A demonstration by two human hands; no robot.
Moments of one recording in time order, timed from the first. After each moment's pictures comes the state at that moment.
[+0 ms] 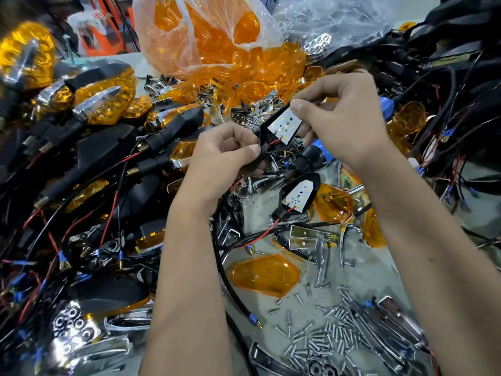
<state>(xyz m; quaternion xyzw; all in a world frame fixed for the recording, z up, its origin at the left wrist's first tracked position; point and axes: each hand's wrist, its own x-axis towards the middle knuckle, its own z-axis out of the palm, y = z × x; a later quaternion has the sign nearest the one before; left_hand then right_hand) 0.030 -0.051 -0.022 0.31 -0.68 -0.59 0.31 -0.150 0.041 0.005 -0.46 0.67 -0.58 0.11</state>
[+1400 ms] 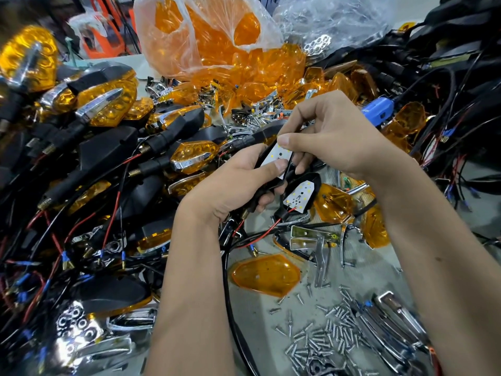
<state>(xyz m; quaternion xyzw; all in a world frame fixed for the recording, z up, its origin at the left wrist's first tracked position) 0.025 -0.037 -0.022 0.22 -0.74 -0.63 0.10 -0.149 0.051 0.007 -0.55 0.63 -0.48 0.27</state>
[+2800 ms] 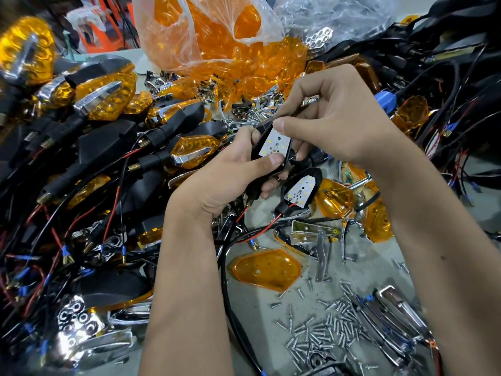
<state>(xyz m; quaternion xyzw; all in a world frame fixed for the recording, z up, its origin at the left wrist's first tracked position) 0.029 -0.042 -0.023 0.16 -0.67 -0.71 0.15 -0.145 0.052 0.017 -0.59 0.60 -0.50 0.19</state>
